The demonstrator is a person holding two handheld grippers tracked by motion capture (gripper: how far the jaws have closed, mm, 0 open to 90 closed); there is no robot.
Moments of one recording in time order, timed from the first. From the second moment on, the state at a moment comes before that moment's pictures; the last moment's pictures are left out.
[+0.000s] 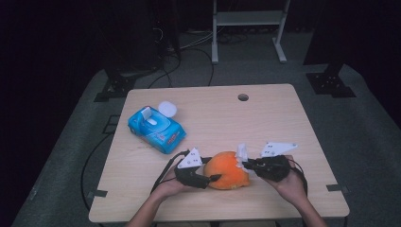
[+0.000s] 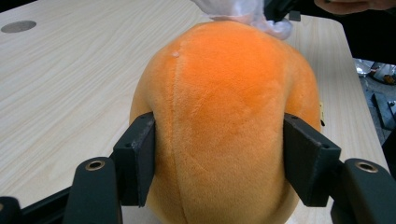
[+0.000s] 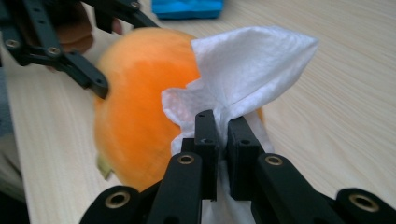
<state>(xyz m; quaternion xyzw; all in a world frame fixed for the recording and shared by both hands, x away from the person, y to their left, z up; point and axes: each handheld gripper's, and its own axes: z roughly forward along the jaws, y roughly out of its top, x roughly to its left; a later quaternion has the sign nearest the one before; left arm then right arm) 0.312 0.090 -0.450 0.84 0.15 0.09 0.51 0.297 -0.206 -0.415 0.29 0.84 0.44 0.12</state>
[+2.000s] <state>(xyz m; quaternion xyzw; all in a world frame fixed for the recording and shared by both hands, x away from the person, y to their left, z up) 0.306 0.080 -0.438 0.84 0.14 0.08 0.52 0.274 -0.179 -0.392 0.23 0.84 0.47 0.14</state>
